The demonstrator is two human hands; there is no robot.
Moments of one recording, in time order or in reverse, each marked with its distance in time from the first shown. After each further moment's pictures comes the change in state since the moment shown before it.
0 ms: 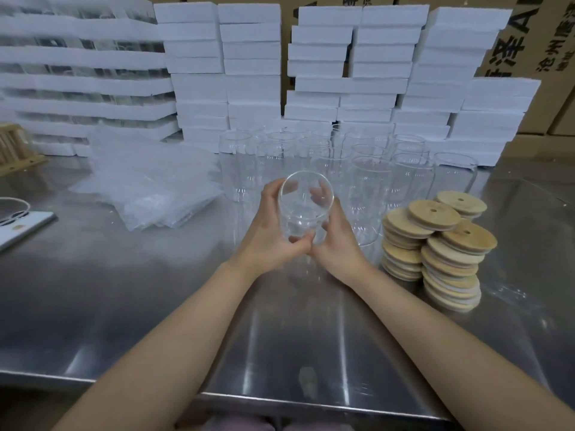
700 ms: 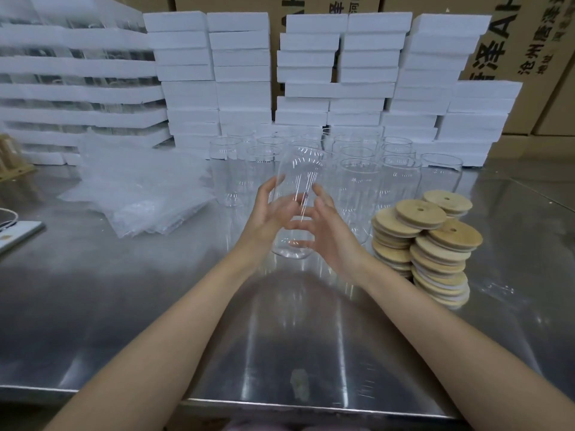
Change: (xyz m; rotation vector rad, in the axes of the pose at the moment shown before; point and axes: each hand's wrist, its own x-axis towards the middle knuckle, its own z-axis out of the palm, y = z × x) left_hand 0.013 0.025 -0.002 -0.507 -0.117 -0.409; right_hand 0.006 -0.037 -0.013 0.678 -0.109 0.380
